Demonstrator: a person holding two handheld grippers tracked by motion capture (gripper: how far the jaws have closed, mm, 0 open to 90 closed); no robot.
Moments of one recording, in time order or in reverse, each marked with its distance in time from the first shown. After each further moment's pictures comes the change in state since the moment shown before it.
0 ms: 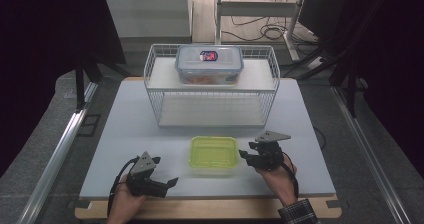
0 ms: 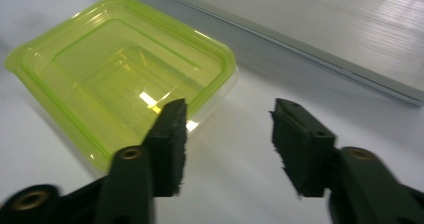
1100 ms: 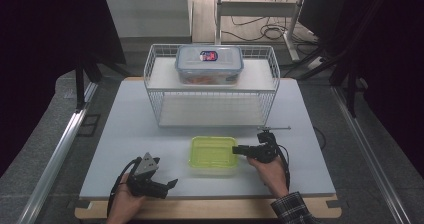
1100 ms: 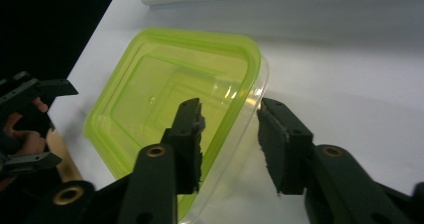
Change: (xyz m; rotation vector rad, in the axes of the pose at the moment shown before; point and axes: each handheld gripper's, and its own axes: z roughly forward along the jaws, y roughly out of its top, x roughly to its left) left arm -0.003 -0.001 0.001 0.036 0.035 0.047; right arm -0.025 0.001 0.037 0.089 0.308 0.493
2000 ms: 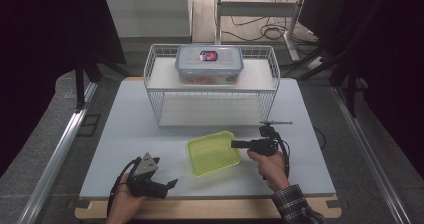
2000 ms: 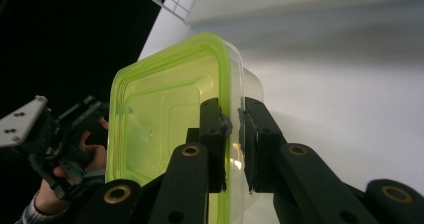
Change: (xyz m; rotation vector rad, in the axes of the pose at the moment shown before) left arm 0.000 0.000 -0.001 -0.007 0.002 0.008; right arm 0.004 0.019 -0.010 -0.019 0.149 0.090
